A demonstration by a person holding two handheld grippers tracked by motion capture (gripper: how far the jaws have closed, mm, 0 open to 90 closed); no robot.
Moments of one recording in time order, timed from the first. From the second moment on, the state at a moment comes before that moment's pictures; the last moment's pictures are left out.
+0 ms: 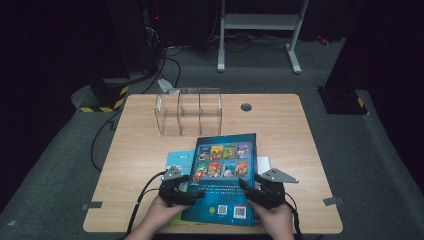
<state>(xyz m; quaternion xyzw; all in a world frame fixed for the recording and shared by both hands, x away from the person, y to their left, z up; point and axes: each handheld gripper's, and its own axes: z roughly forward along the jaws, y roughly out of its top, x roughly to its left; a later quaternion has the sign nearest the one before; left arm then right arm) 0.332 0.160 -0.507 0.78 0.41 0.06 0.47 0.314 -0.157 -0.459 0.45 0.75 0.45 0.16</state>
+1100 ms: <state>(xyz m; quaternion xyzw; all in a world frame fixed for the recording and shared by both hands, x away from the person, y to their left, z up) 0.335 0.163 -0.507 0.76 0.43 0.02 0.49 0.308 -0.160 -0.450 0.42 0.75 0.48 0.17</state>
